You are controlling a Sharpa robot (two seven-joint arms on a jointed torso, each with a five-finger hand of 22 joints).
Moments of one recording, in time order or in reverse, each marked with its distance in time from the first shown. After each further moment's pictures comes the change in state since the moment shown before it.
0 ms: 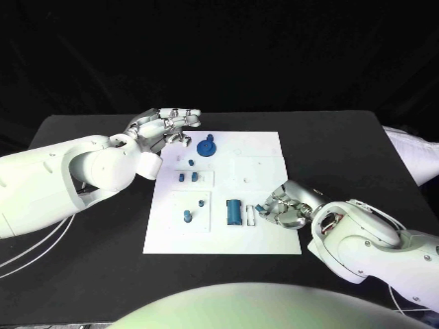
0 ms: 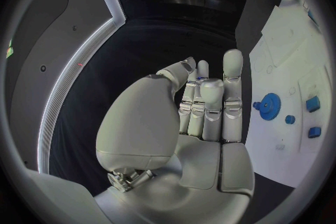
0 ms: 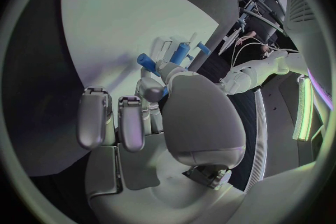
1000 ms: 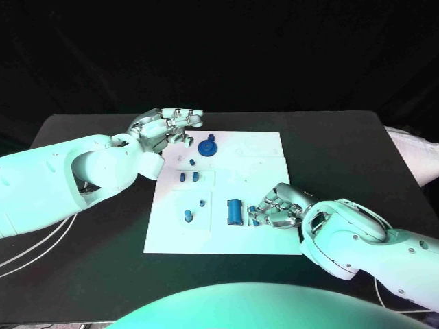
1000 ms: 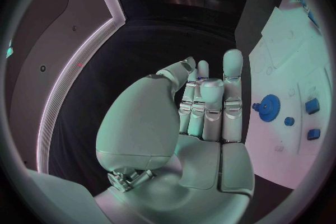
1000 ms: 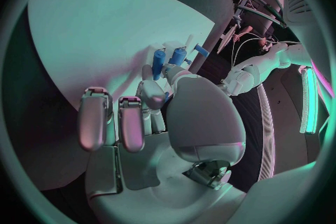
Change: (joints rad) left arm 0.000 0.003 0.000 0.002 -0.001 0.002 -0.003; left_hand 0.000 0.000 -0.006 0.000 0.000 0.000 0.000 0.000 0.000 -0.004 0.004 0.000 0.001 -0.003 0.003 0.000 -0.002 0.000 0.000 0.000 -0.004 -0.001; right arm 0.006 0.063 0.000 -0.041 0.067 0.041 -0.012; right_hand -0.104 0.017 -0.085 0.029 0.095 0.036 -0.010 0.015 0.035 0.032 -0.011 0.076 0.060 -0.003 -0.003 0.014 0.000 0.000 0.014 -0.007 0.009 0.023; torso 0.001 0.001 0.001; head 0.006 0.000
